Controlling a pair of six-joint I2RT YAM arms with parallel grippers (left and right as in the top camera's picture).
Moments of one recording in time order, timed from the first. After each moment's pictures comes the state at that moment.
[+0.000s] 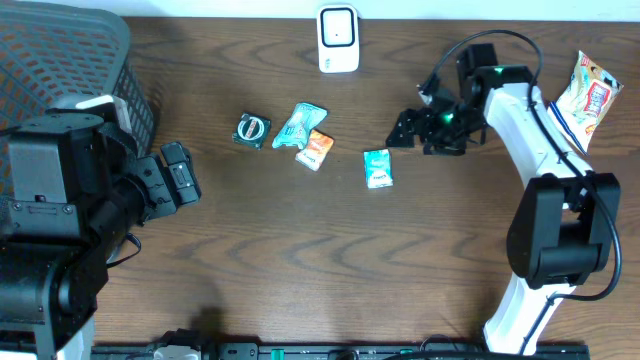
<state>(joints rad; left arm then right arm) -0.09 1.13 1.78 -1.47 -0.06 -0.33 0.09 2.01 1.61 -1.08 -0.55 0.05</state>
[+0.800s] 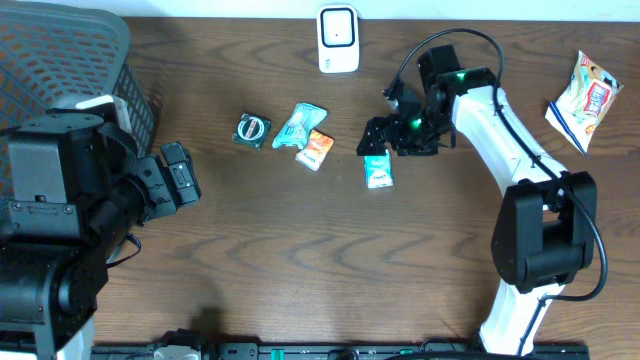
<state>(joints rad) -0.09 1.13 1.78 -1.47 -0.06 -0.33 0.23 2.01 1.61 -1.04 -0.54 0.05</state>
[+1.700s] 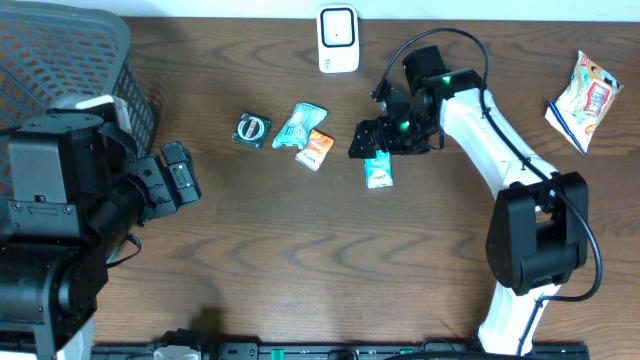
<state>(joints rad) -0.09 1.13 1.78 -1.47 -0.06 -0.33 0.27 2.01 1.61 -1.00 -0.50 0.05</state>
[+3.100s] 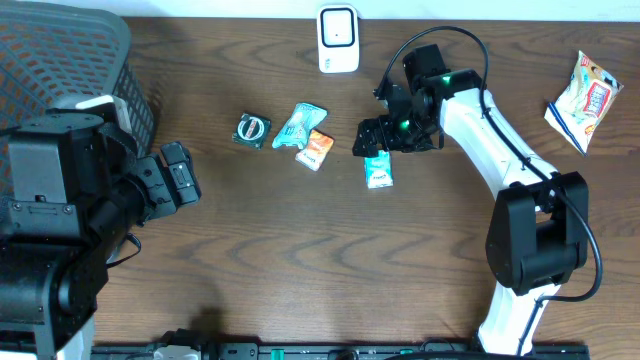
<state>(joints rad) -0.09 1.13 1.78 -1.47 -0.06 -0.33 0.27 2.01 1.61 -0.98 -0.41 0.05</state>
